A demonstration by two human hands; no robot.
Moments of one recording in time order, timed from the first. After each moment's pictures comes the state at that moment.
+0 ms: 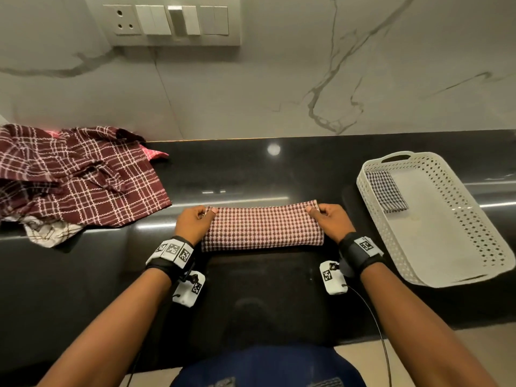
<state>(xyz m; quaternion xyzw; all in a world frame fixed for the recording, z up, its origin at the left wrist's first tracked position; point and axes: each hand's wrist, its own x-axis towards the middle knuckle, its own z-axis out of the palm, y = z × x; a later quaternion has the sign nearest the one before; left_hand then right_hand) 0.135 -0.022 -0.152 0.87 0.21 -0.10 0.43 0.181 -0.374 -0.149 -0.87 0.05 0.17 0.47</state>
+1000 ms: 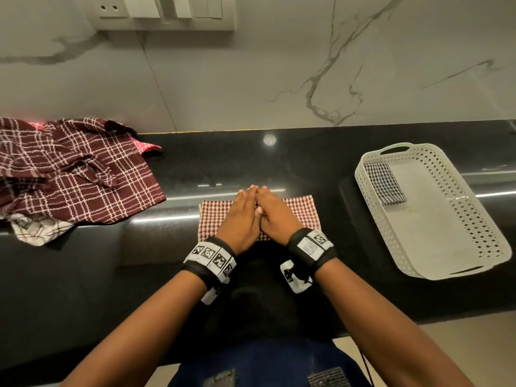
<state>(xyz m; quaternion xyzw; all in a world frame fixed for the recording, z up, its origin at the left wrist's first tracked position) 0.125 -0.121 -0.135 0.94 -0.09 -0.08 0.31 0.159 -0.258 -0.129 -0.91 -0.25 0.12 0.31</state>
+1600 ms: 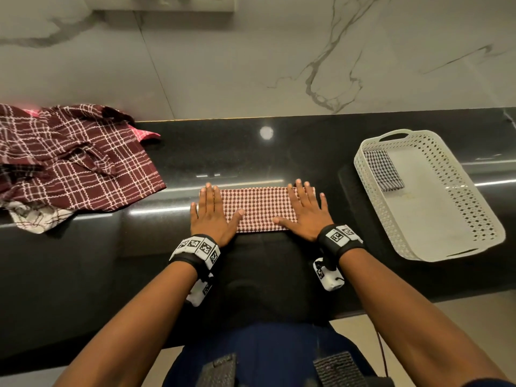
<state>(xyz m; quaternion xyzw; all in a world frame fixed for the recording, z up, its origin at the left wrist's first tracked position) 0.106 -0.072 -0.177 0.97 0.08 -0.19 0.13 0.149 -0.338 -0.179 -0.97 -0.12 0.21 0.06</state>
